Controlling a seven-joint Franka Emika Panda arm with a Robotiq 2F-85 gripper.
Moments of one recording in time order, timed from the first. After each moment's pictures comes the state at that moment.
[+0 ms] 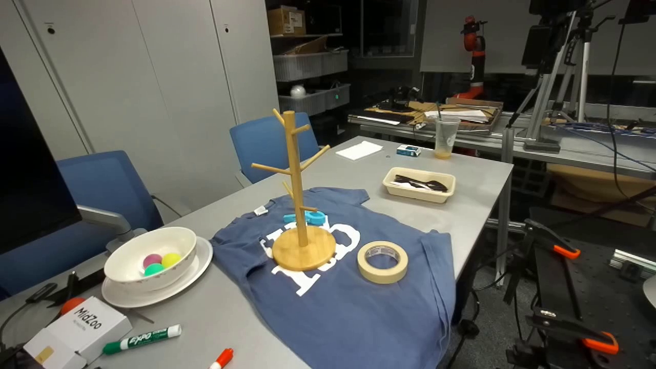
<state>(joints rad) -0.29 -0.81 -0.12 -2.71 -0.30 1.93 0.04</state>
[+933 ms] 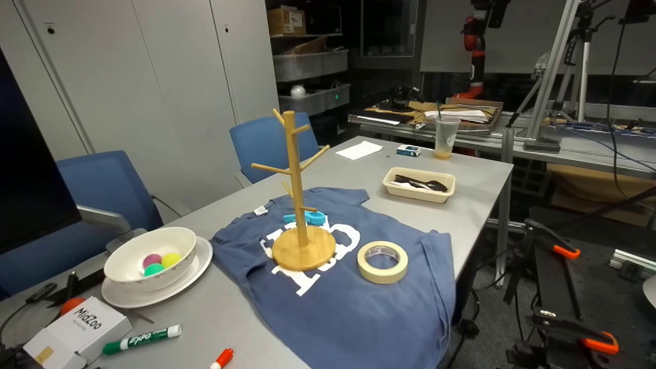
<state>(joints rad) -0.16 -0.66 -0.05 -2.43 -0.19 1.91 0.07</state>
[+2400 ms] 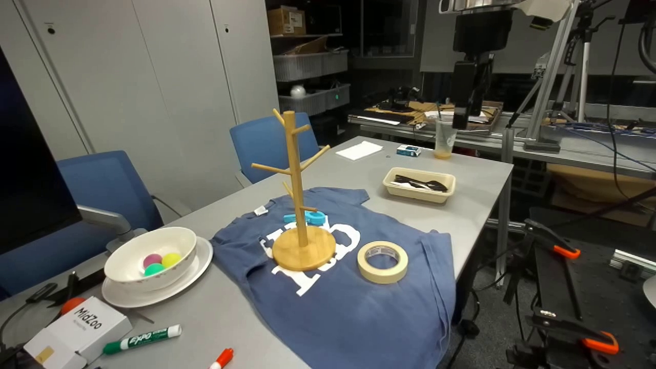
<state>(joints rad) -0.06 -0.50 -0.01 -2.63 -0.05 2.13 0.11</state>
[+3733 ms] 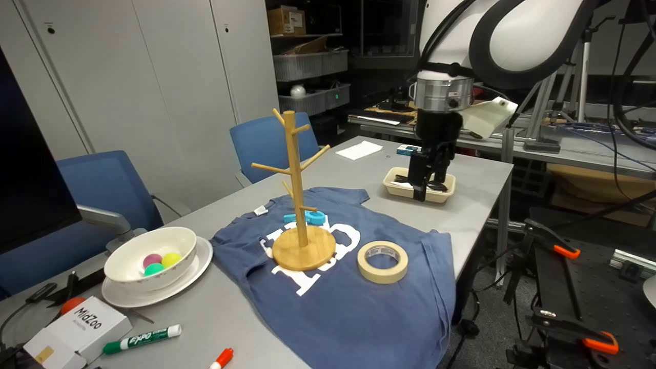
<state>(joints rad) -0.06 -0.09 0.04 -2.67 -0.06 2.59 0.25</state>
